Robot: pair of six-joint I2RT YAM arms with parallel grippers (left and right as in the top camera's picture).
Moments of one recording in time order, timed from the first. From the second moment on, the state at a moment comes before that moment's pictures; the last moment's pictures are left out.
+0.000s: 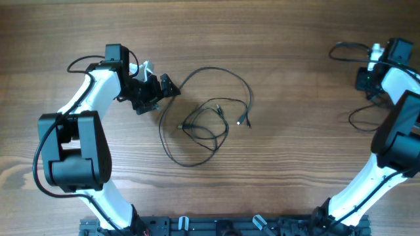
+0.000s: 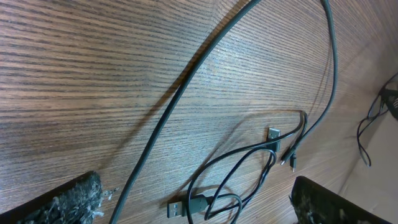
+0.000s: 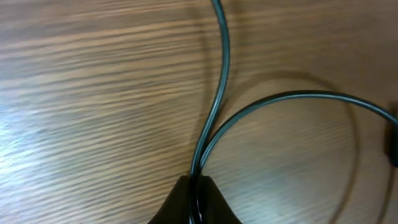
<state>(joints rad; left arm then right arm) 0.03 1.93 1.27 -0.78 0.62 -0.25 -0.44 2.12 1.41 -0.40 0.10 -0.21</state>
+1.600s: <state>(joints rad) 0.03 1.93 1.27 -0.78 0.62 -0.25 -0.02 2.04 1.41 -0.69 -0.45 0.23</state>
